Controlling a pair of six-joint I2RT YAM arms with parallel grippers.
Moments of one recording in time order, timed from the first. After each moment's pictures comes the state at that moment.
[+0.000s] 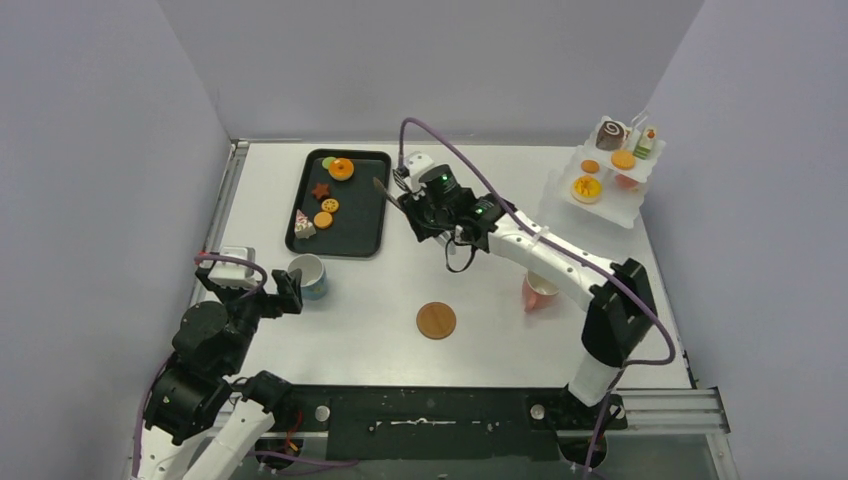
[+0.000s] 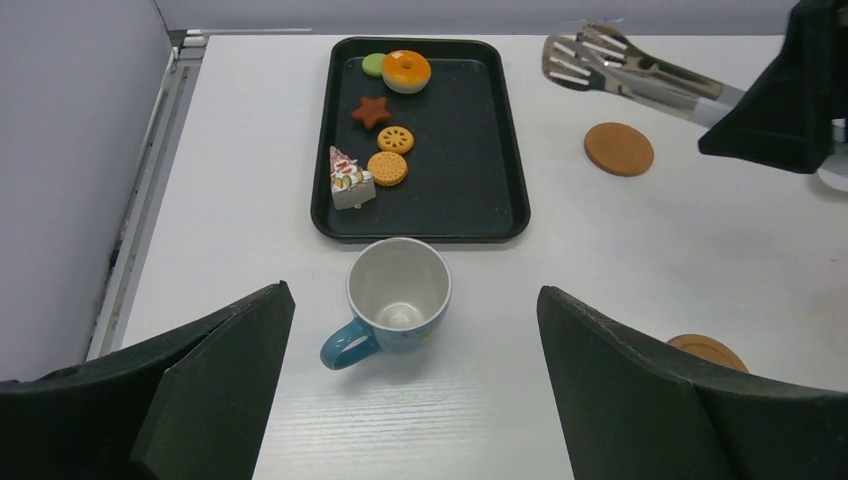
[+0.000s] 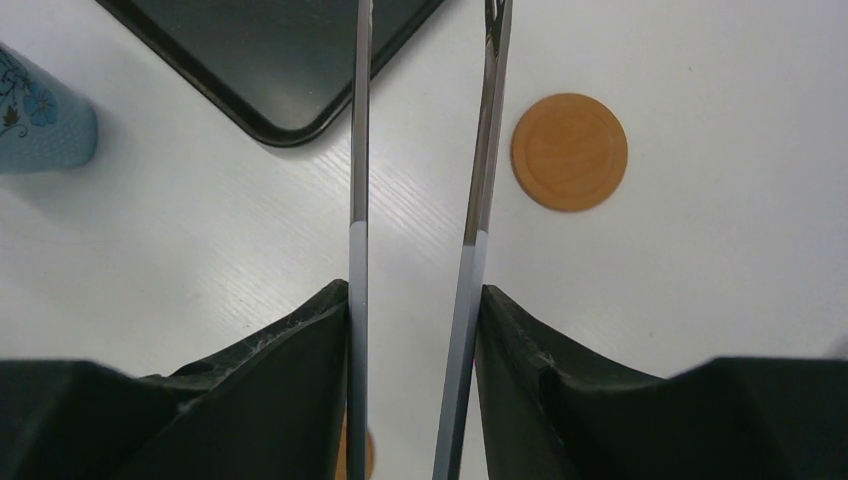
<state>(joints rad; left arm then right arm) -0.46 0.30 0.77 -0.65 -0.33 -0.14 0.77 1.68 1.47 -0.49 0.13 0.06</state>
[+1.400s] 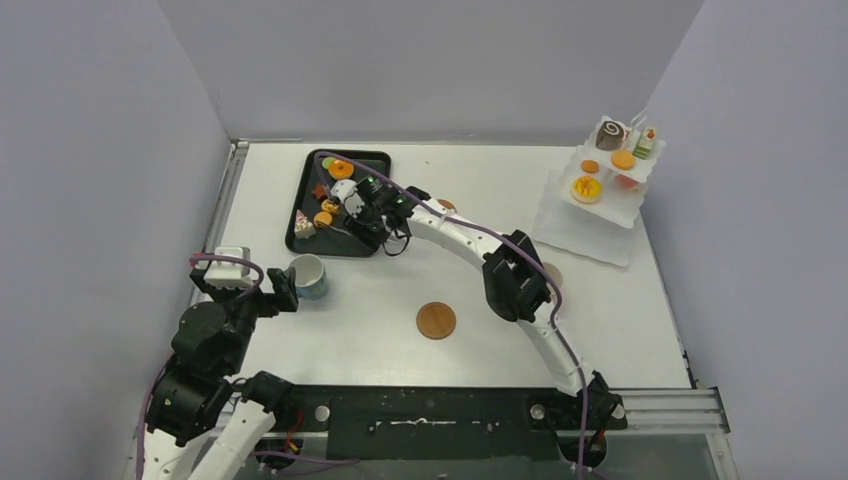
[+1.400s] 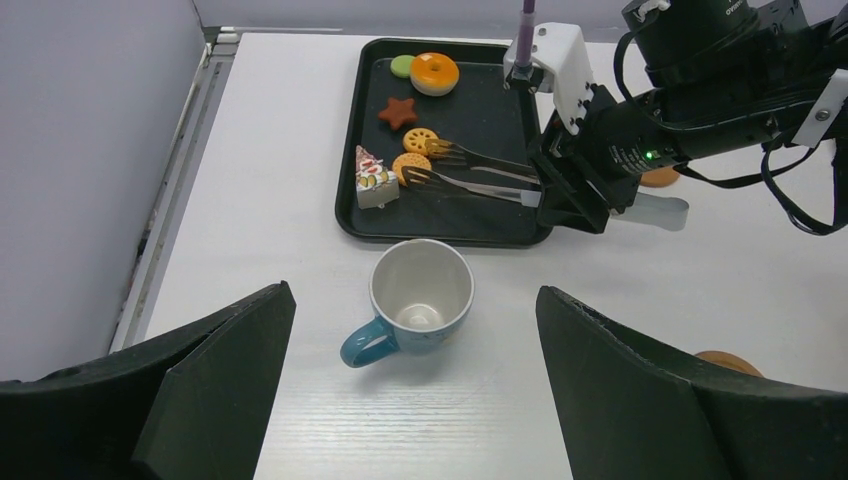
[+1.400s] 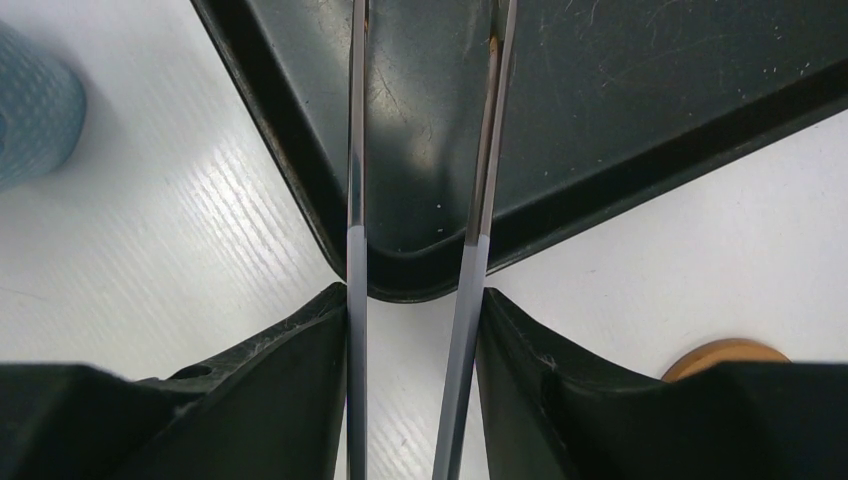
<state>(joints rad) -0.40 0.29 0.77 -0.65 -0.34 -0.13 0.85 2.37 2.13 -0.66 -0.08 -0.25</state>
